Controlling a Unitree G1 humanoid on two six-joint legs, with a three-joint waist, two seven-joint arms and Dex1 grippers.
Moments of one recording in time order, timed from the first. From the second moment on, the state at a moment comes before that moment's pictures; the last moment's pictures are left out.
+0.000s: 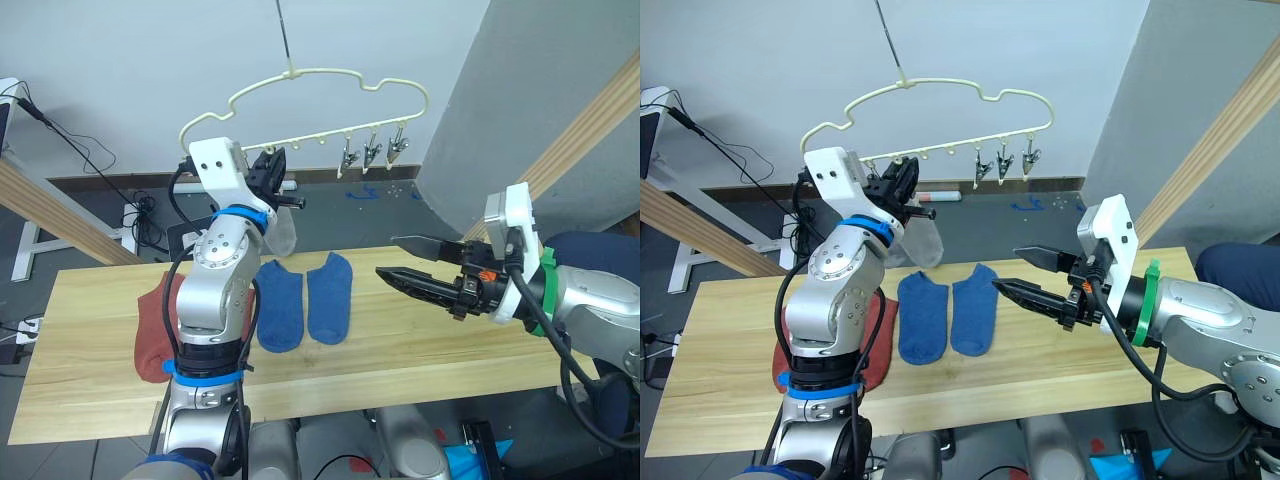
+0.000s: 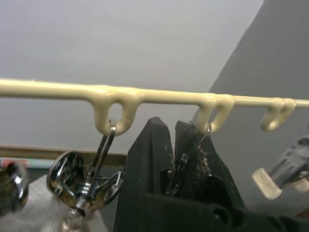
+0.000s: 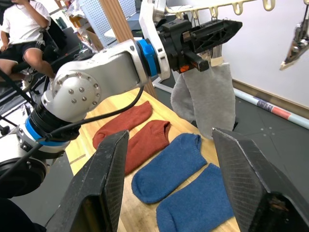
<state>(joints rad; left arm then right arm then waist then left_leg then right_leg) -0.60 0.13 0.15 -0.25 -0.27 0.58 -0.08 -0.40 -0.84 -0.12 -0.75 1.31 0.92 0.26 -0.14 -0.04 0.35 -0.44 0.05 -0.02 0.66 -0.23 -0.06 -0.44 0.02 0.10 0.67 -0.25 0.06</state>
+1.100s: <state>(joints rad) -0.69 0.13 0.41 -0.29 -0.86 0.93 0.11 -0.73 -0.21 0.43 -0.12 0.54 1.14 -0.01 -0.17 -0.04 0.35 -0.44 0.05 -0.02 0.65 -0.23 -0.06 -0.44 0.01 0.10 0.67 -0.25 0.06</state>
